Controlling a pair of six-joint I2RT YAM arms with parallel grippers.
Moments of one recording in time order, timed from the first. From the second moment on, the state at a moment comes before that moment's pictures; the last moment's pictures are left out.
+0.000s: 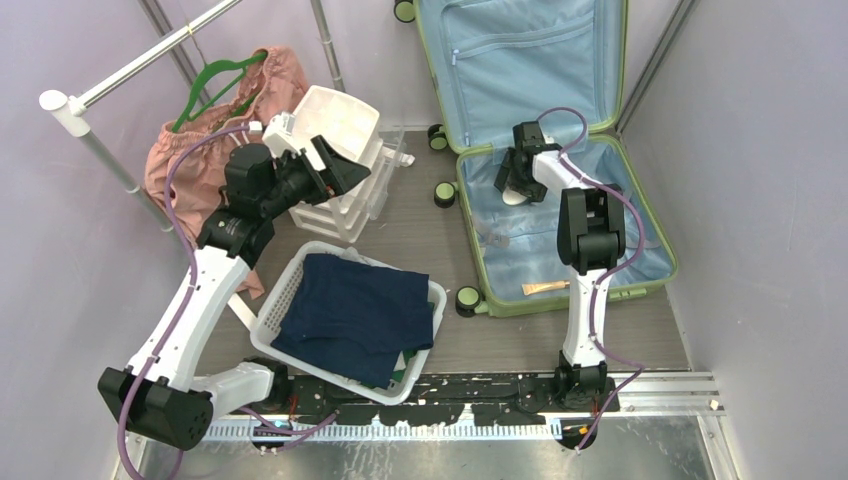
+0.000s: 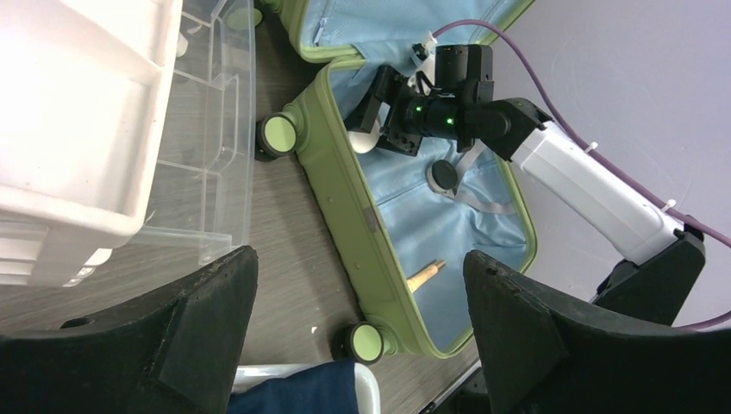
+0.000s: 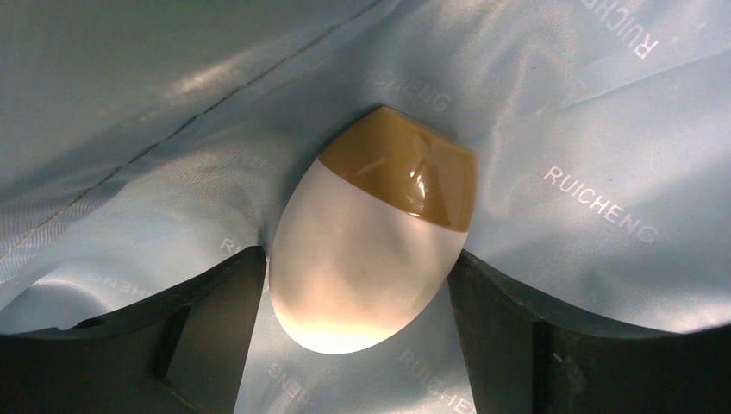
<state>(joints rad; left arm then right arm) -0.28 1.12 1.18 -0.29 0.34 -0.66 0.12 2.22 1.74 -0.57 0.19 0.47</state>
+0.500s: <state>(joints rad) -0.28 1.16 1.17 -0.22 0.41 -0.76 0.12 2.23 1.76 -0.58 0.18 0.42</state>
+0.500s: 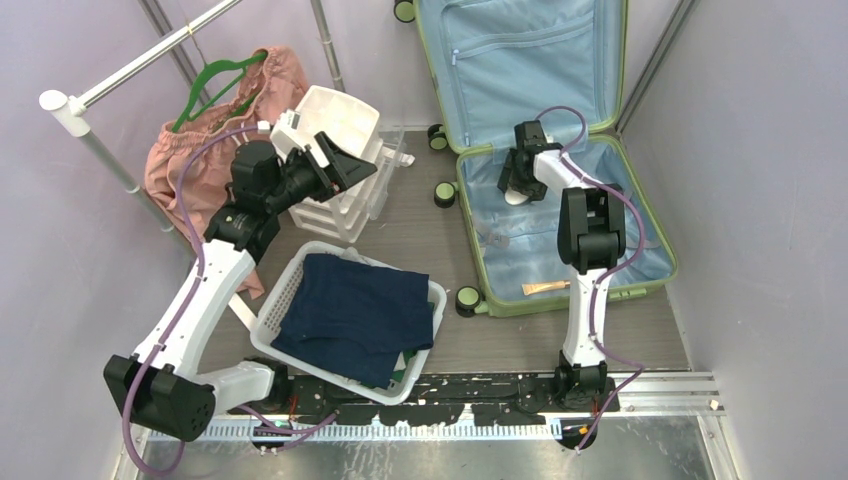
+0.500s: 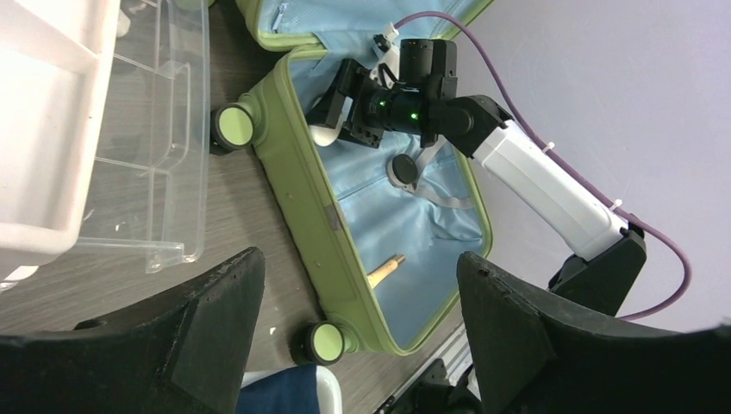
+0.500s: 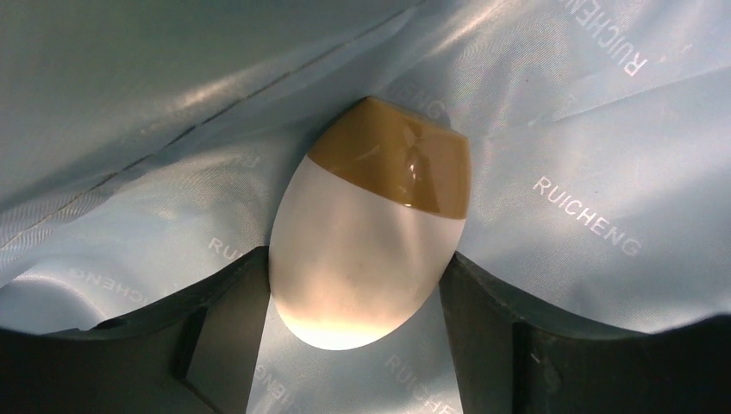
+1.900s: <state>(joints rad) -0.54 1.70 1.29 0.17 0.45 -1.08 0.03 1.61 1.38 -0.56 -0.45 0.10</state>
